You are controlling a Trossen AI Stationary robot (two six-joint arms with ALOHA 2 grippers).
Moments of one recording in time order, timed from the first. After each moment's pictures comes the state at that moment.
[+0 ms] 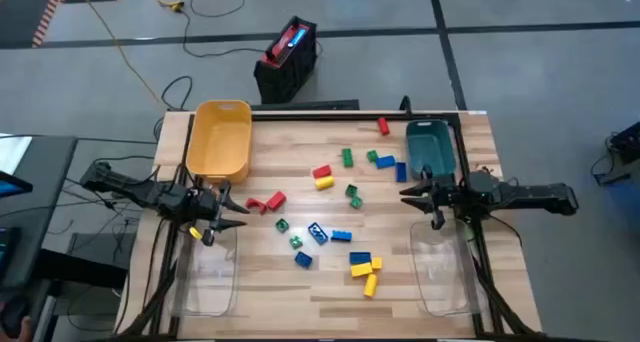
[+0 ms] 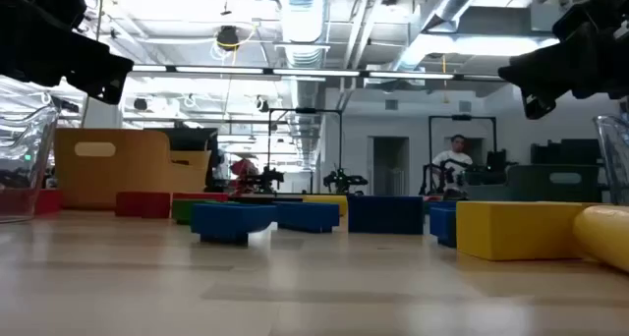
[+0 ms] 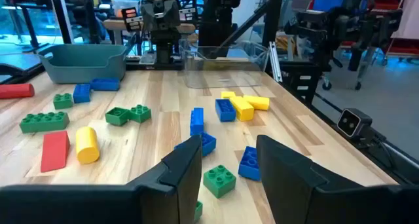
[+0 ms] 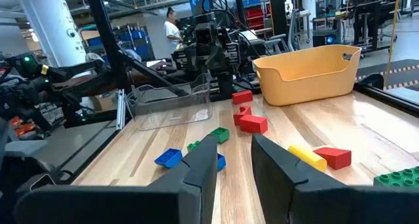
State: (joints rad) left arm -0.32 0.07 0.06 -0.11 -0.17 -0.07; right arm 0.02 0.00 0.01 0.03 0.00 0.20
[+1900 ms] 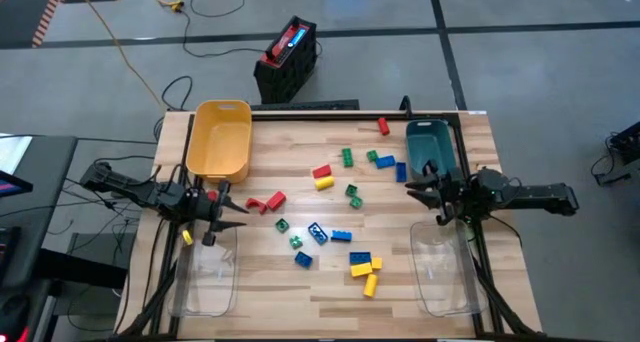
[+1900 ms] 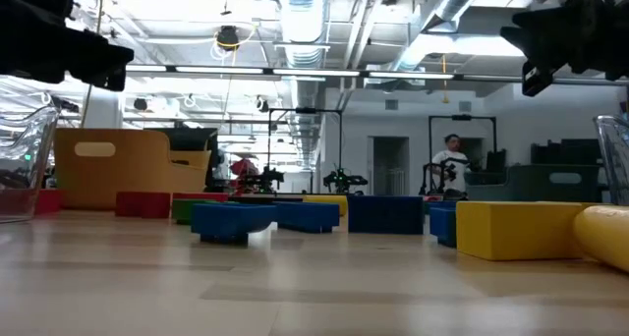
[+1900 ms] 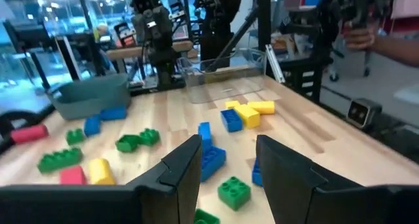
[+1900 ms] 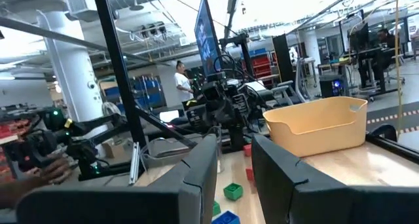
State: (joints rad) left arm -0.32 0.07 0.06 0.01 -0.17 0.11; right arm 0.02 0.00 0.01 0.24 0.01 0.23
